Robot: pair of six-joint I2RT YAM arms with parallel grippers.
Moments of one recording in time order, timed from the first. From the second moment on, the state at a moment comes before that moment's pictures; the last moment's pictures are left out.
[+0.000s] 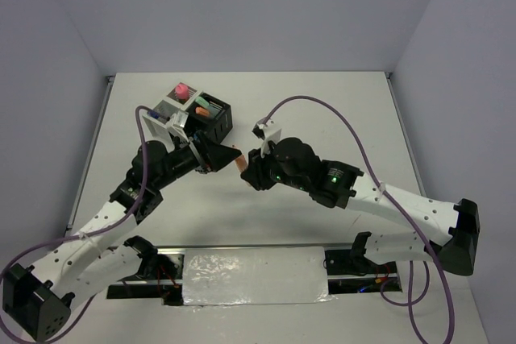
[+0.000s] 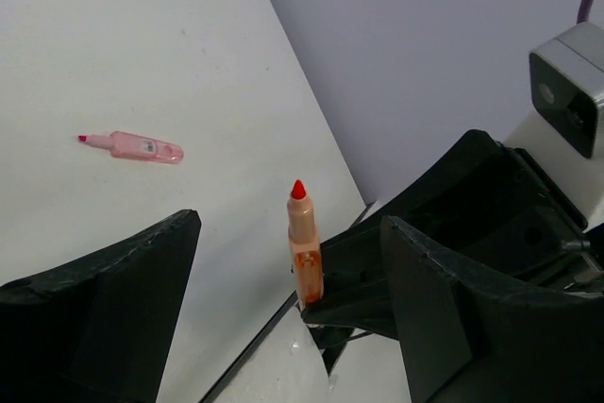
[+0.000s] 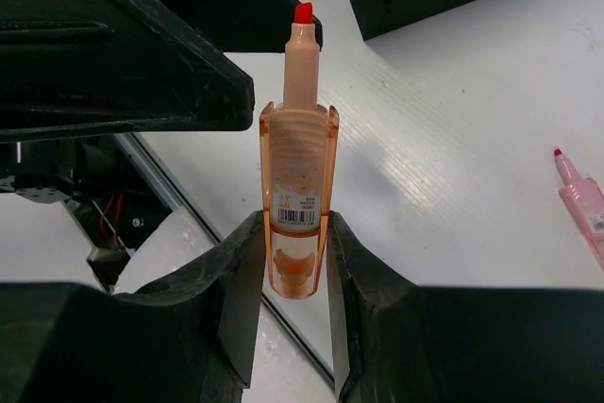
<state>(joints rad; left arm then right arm) -0.53 0.83 0.63 0.12 0.30 -0.87 1.06 1.15 1.03 -0.32 0.11 0.40</state>
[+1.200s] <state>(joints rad) -0.56 0.90 0.73 0.03 0.17 -0.84 1.17 1.13 0.98 -0.37 0.23 0.52</state>
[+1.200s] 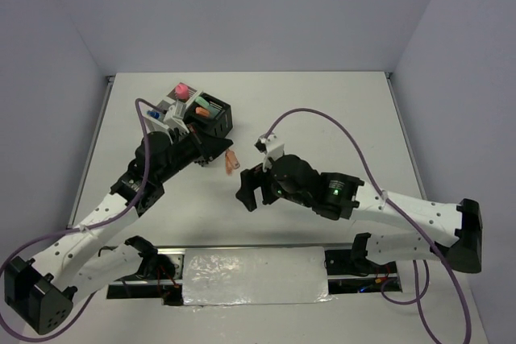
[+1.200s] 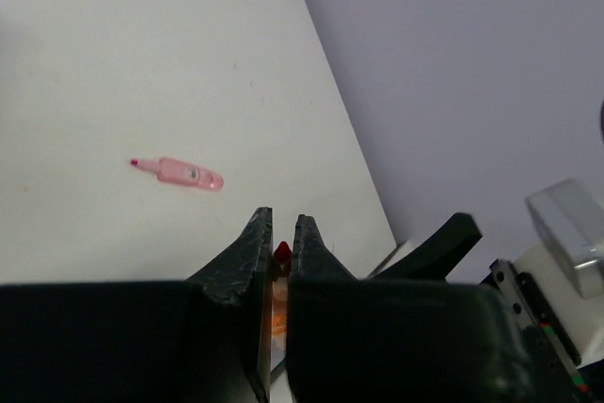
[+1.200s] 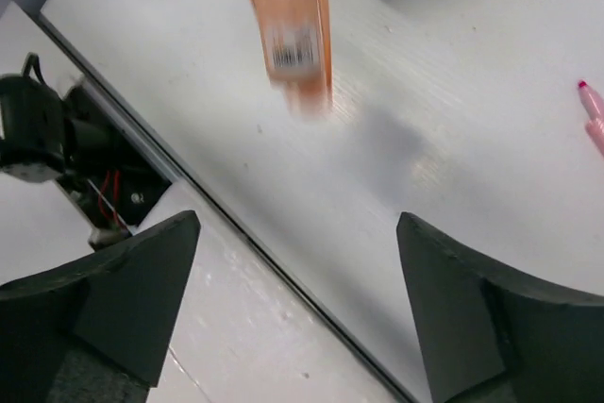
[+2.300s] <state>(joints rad) -0.60 0.76 0.51 0.44 0.23 -1.06 1.03 0.96 0.78 0.01 -0.02 0.91</state>
